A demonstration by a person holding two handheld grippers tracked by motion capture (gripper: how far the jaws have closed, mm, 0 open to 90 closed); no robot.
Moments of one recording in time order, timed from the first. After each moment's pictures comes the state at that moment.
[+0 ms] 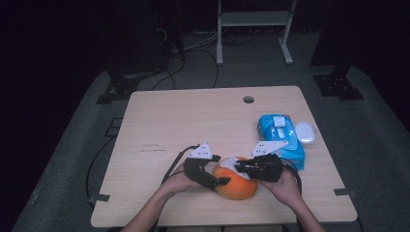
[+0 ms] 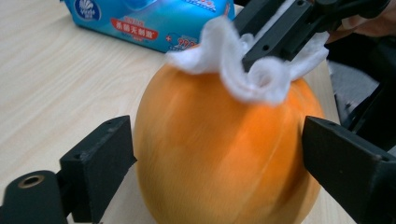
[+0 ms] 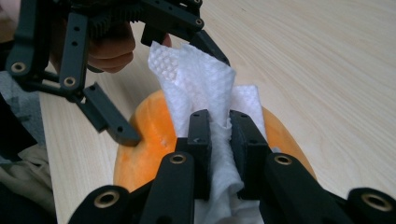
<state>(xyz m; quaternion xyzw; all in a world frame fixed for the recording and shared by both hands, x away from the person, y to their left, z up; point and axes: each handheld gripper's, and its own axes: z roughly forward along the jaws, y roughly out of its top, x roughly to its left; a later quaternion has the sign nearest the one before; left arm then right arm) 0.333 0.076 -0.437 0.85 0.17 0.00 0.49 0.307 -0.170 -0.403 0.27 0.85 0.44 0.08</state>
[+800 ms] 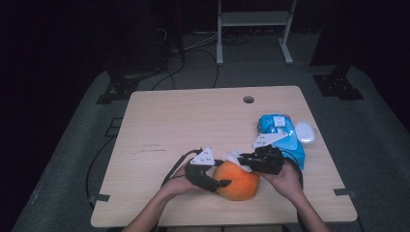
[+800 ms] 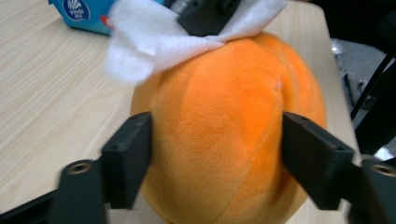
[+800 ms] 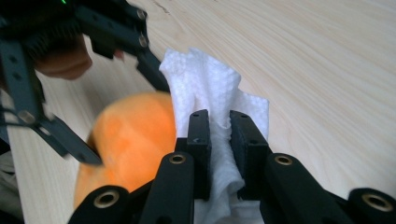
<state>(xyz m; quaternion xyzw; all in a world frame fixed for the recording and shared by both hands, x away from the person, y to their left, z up) 0.324 0.072 -0.433 0.86 0.14 0.03 0.49 0.324 -0.176 -0.397 0.30 0.85 0.41 0.09</state>
